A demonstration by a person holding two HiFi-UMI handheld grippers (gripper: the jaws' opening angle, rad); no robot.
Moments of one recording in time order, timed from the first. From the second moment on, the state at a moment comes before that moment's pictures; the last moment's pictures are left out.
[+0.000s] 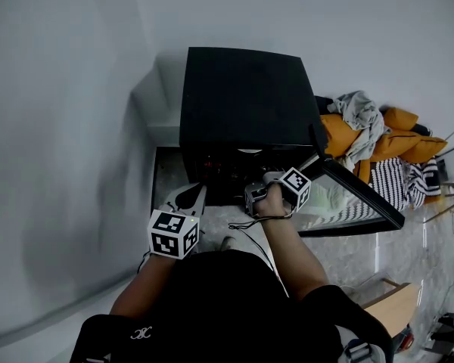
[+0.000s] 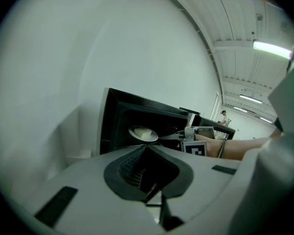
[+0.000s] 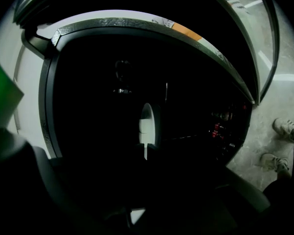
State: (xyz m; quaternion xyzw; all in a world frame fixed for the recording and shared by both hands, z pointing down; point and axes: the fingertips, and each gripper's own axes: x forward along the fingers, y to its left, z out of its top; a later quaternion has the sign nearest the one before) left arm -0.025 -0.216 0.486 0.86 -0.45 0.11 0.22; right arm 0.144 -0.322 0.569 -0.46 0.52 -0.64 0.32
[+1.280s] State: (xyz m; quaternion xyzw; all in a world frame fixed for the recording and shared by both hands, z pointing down) left arm -0.047 -0.225 0.488 0.85 -0.47 0.10 0.22; right arm 0.150 -0.344 0.590 -0.48 0.46 -0.68 0.32
